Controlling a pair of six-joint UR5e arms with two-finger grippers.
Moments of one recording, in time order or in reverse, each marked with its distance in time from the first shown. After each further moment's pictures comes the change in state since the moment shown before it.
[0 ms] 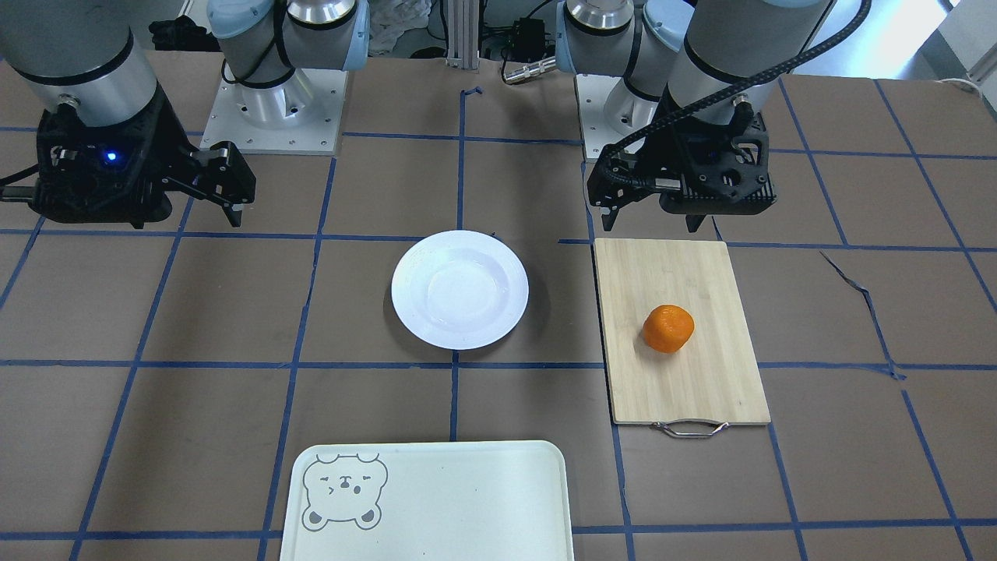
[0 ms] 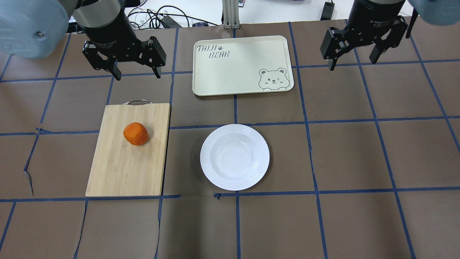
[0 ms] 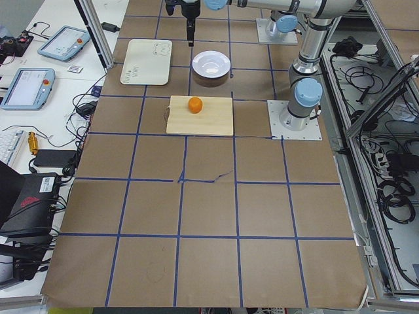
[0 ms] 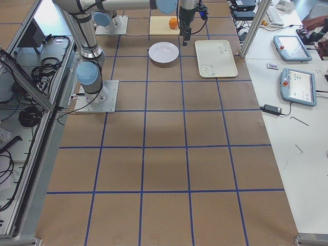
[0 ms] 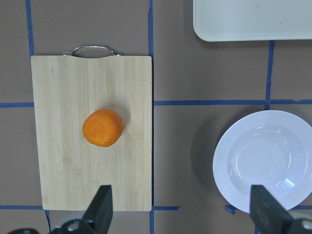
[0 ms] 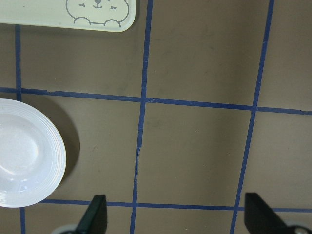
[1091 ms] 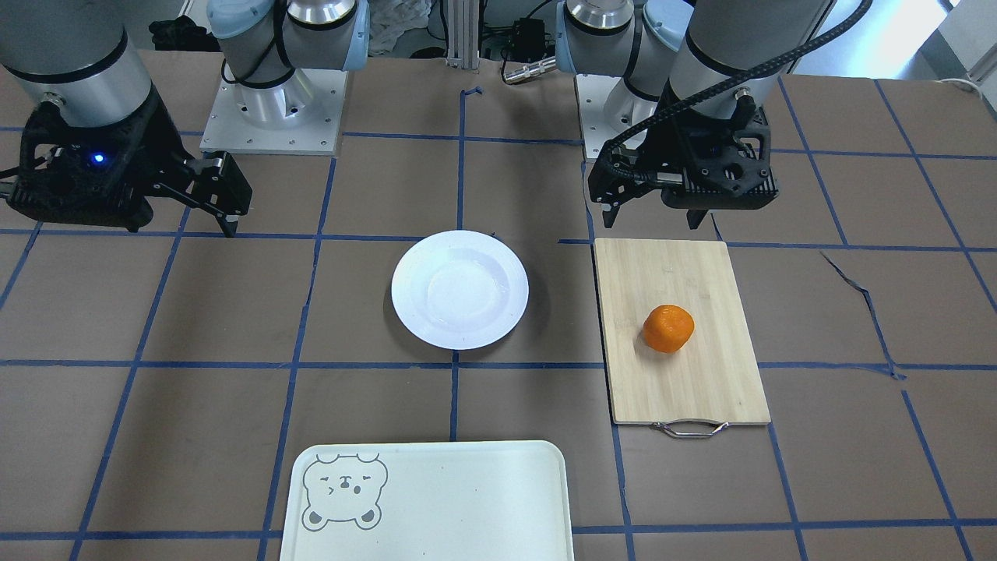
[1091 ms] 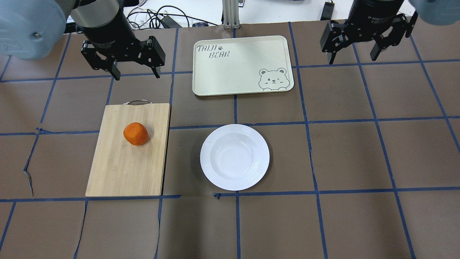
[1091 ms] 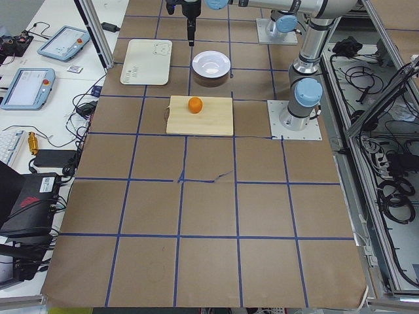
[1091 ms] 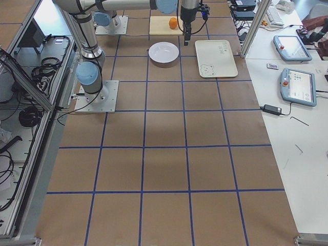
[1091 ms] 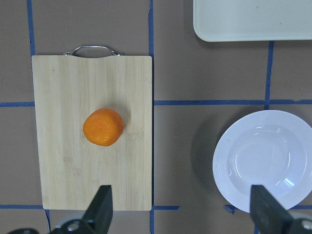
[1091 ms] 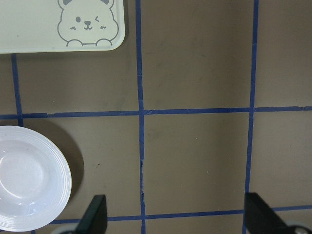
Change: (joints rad) left arm 0.001 0.008 -0.002 0.000 -0.001 -0.001; right arm -0.001 0.004 -0.004 -0.038 0.003 0.089
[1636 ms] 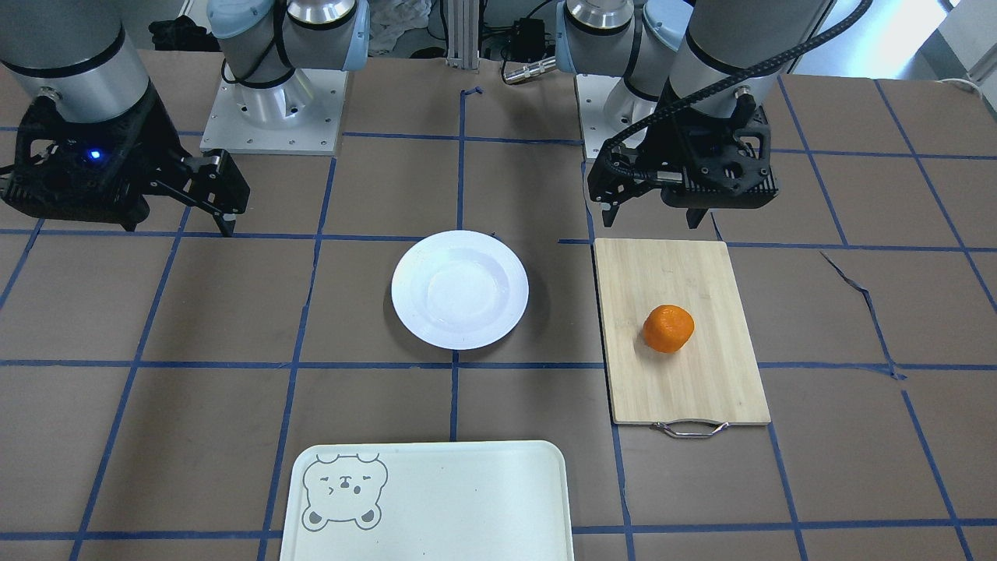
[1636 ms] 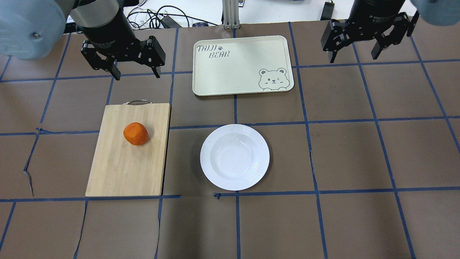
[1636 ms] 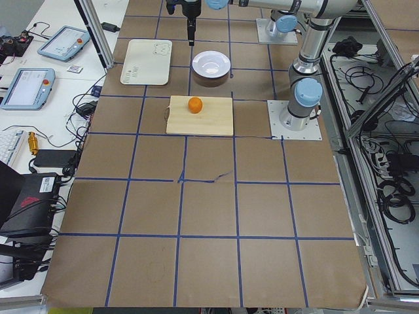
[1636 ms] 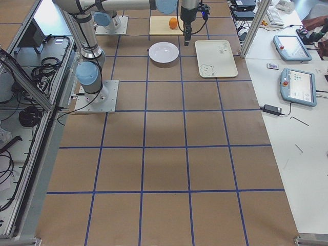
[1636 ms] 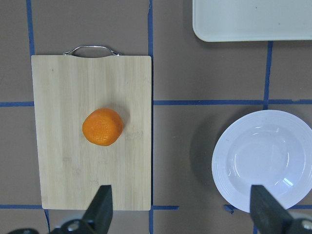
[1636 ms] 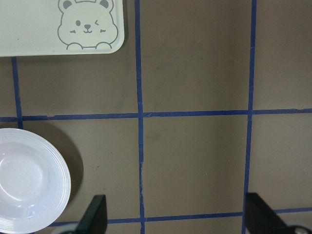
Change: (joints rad) left arm 0.000 0.001 0.000 0.000 -0.003 0.000; right arm -0.003 -0.007 0.005 -0.007 -0.002 -0.002
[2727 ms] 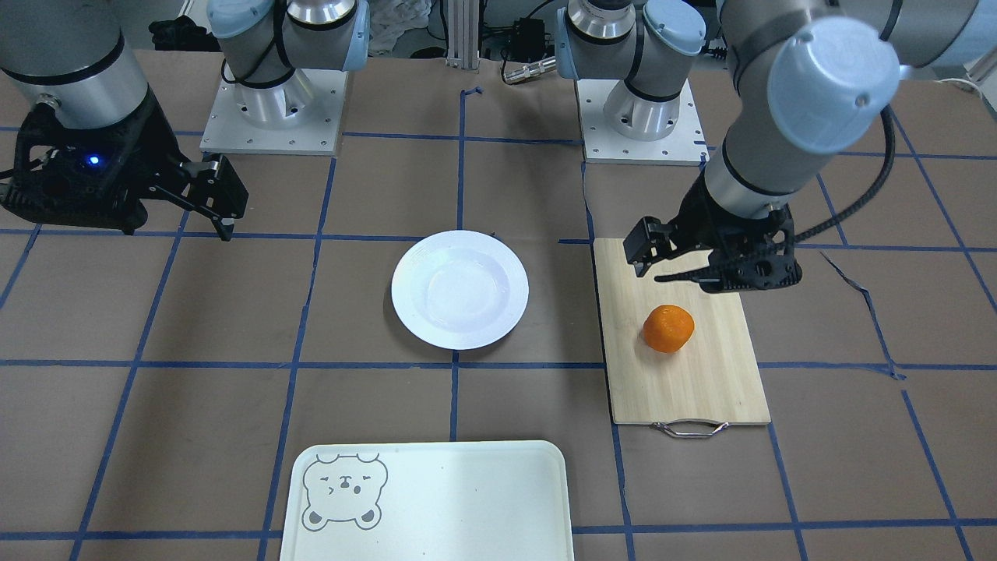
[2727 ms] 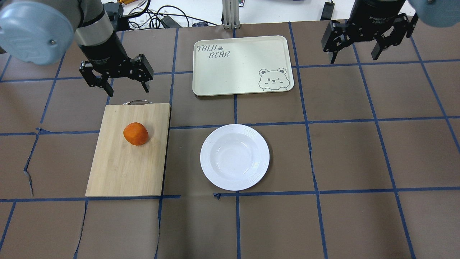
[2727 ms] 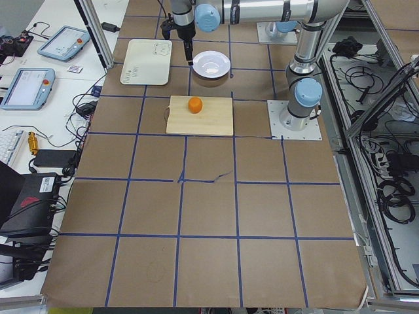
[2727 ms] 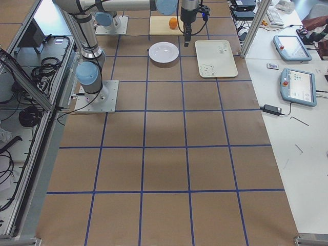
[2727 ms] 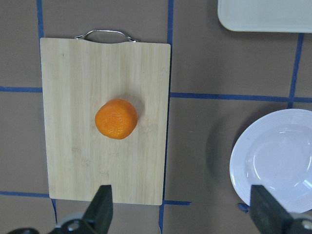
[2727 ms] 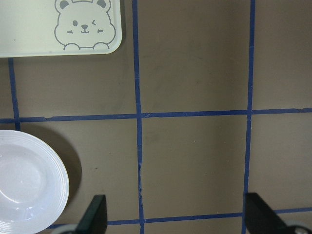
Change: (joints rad) left arm 0.111 -0.101 -0.110 0.074 0.015 0.026; right arm -0.003 0.005 0.005 -0.012 -0.002 0.003
